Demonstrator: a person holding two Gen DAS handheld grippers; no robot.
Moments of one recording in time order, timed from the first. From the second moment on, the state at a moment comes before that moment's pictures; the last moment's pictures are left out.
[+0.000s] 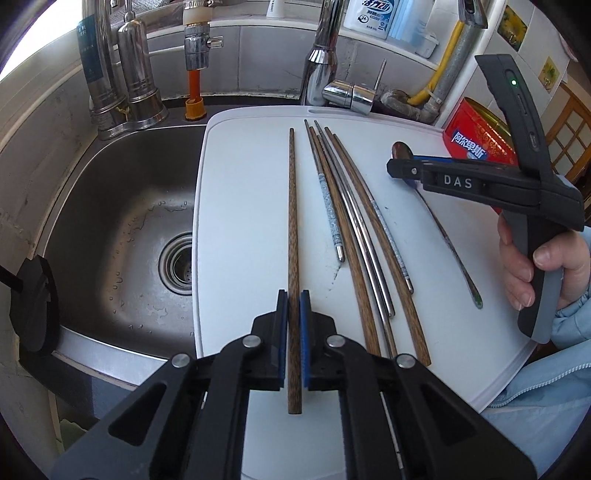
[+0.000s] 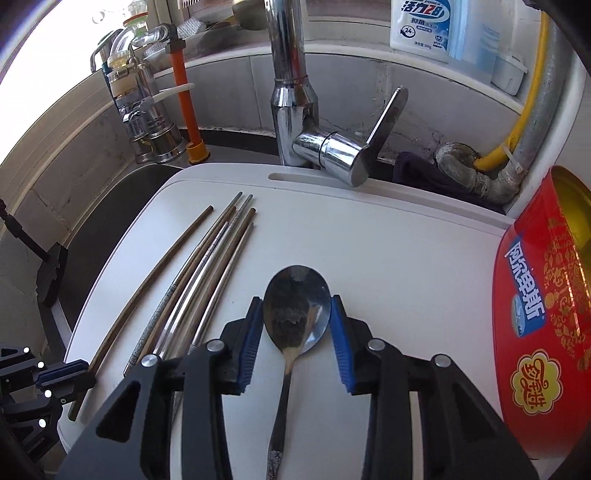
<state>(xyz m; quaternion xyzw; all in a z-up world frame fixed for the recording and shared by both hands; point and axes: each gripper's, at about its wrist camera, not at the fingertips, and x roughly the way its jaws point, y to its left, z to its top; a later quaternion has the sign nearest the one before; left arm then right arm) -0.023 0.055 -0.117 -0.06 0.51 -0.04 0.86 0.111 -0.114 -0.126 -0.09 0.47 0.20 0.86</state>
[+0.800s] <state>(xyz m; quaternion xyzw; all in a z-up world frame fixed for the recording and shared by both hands) -0.018 0.074 -0.109 -0.09 0.49 -0.02 0.87 0.068 -0.157 -0.068 -0.06 0.40 0.19 0.89</state>
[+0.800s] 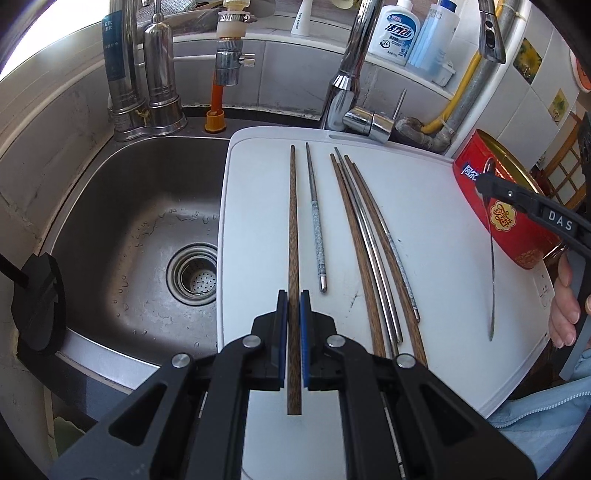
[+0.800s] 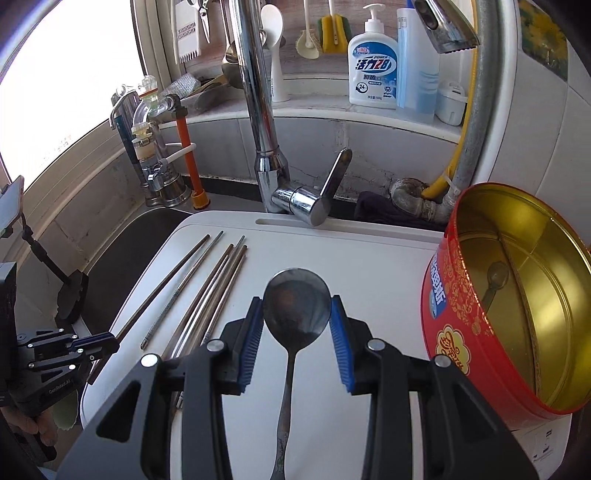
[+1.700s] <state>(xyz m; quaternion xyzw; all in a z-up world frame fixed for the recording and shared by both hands) -0.026 0.058 -0.067 -0.04 0.45 -0.05 0.89 0.018 -0.208 0.021 -0.01 0.31 0.17 0.94</state>
